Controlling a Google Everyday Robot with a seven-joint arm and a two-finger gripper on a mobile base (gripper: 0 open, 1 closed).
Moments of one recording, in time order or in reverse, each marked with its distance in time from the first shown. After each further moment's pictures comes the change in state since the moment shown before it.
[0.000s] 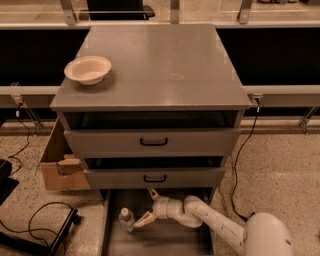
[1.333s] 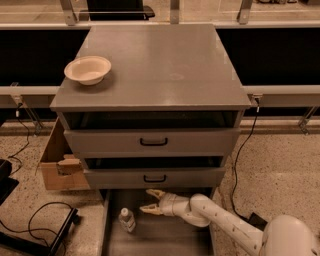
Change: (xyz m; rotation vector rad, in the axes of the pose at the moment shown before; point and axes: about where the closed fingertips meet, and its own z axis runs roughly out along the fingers) arm -0.013 -0.022 -0.046 0.108 0.103 -0.034
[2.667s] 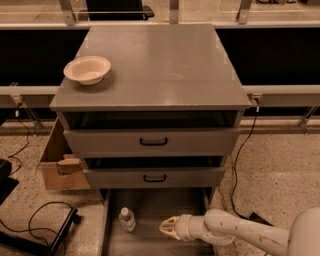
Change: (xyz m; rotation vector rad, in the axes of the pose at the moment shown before) arm 0.042 0.082 -0.096 -0.122 0.278 0.046
